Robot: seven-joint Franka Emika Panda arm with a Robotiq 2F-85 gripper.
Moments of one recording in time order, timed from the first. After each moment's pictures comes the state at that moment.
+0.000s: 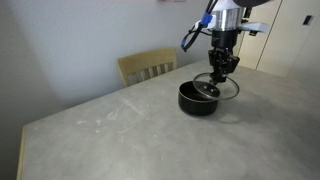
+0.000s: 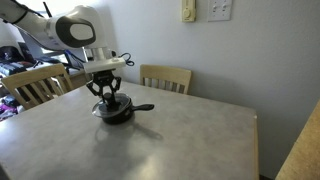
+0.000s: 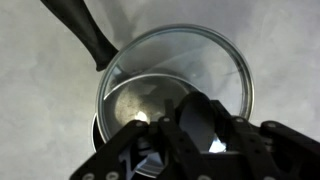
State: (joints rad) arm -0.02 0.35 0.06 -1.99 -0.10 2.28 -1.01
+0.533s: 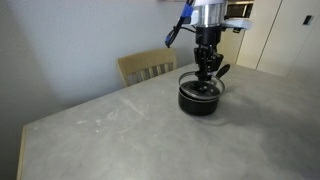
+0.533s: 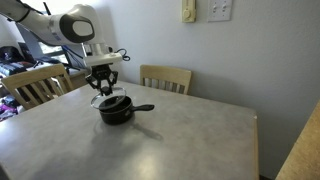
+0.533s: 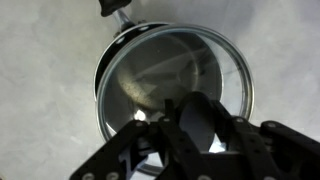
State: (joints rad) arm 0.01 0.42 0.10 -1.87 -0.10 2.22 -0.99
